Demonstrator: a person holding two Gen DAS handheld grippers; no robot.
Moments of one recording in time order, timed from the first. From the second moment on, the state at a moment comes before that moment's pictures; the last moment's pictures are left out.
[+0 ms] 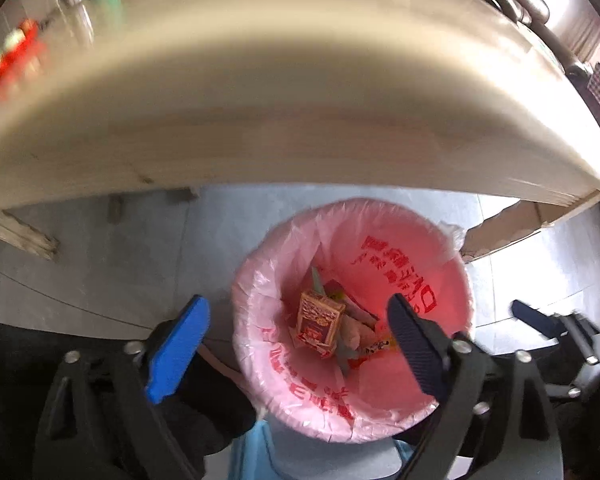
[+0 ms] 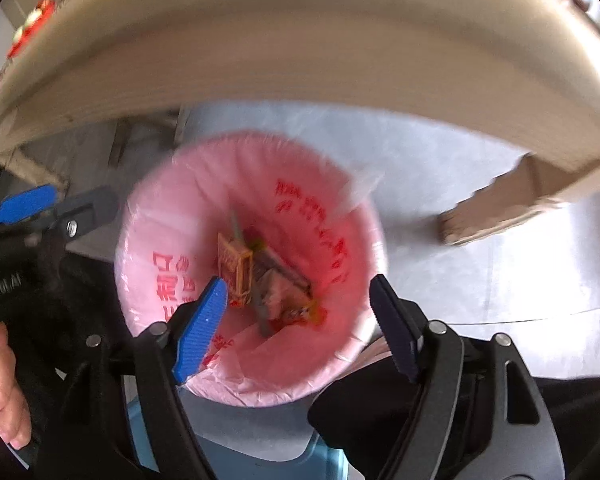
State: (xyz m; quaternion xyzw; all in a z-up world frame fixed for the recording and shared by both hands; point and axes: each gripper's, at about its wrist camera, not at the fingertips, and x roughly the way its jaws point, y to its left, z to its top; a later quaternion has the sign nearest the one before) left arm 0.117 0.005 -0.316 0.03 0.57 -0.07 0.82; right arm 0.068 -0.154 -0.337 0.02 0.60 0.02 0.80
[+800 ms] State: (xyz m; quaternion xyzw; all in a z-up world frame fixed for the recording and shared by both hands) left arm -0.020 -0.039 -0.078 0.04 0.37 -0.09 0.92; right arm -0.079 -0.224 -0.082 0.01 0.33 -0.13 0.94
